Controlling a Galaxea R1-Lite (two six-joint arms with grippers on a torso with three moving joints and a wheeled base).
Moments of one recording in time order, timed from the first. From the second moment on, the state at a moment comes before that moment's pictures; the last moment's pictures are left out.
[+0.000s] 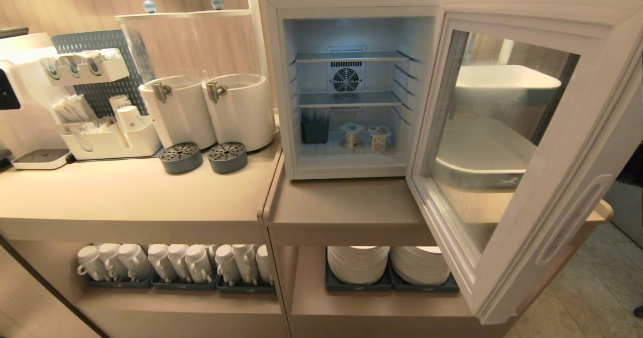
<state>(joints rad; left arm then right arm) 0.01 0.00 0.00 0.00 0.00 -0.02 -0.35 1.56 -0.83 -0.49 1.51 0.16</state>
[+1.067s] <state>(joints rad) 0.01 0.00 0.00 0.00 0.00 -0.02 0.48 1.96 -1.53 -0.24 -0.01 0.17</state>
